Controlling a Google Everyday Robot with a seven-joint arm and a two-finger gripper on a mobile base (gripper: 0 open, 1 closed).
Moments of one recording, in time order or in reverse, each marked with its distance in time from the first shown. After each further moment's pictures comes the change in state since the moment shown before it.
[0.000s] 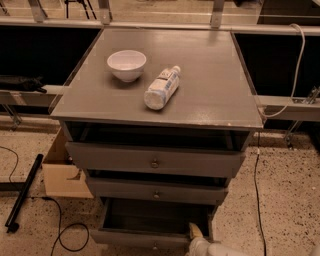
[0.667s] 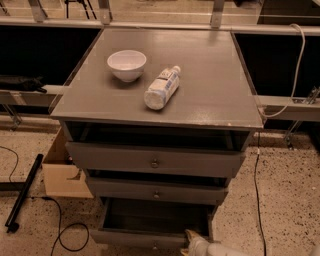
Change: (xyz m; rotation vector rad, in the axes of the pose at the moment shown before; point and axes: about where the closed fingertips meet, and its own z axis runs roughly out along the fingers) arm 0.000 0.000 0.000 0.000 0.000 0.000
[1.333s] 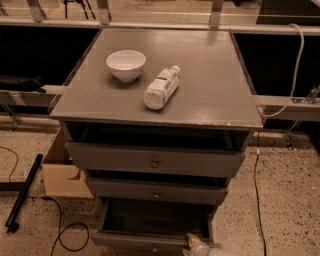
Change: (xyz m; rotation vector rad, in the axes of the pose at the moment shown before) arm 0.012 0.022 -0.014 -0.031 0.039 0.001
